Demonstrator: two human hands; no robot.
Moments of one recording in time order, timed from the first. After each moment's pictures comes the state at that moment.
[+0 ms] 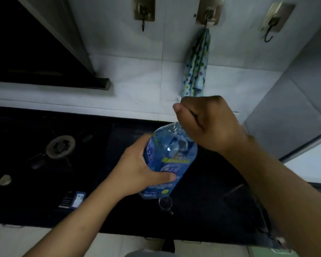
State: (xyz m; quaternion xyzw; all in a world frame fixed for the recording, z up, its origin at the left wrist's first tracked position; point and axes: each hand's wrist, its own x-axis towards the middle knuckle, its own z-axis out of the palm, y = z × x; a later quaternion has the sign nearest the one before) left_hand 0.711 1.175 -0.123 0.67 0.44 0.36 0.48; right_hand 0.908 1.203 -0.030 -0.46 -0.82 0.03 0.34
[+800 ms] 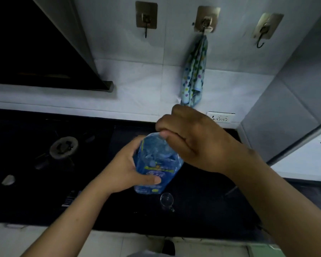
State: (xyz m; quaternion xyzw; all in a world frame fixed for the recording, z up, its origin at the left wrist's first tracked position) left_hand 0.675 1.167 -0.137 0.66 0.42 0.35 0.52; right_hand 0.886 1.162 -0.031 -0.37 -0.89 0.02 0.25
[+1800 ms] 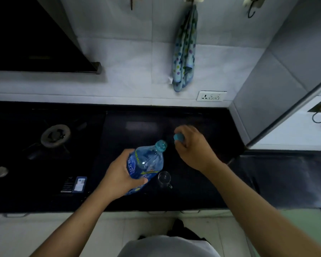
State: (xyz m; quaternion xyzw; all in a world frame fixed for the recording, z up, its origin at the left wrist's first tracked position) left_hand 0.655 1.123 -0.226 0.67 0.54 0.26 0.44; right_hand 0.911 1.137 -0.183 -0.64 -0.69 0.19 0.28
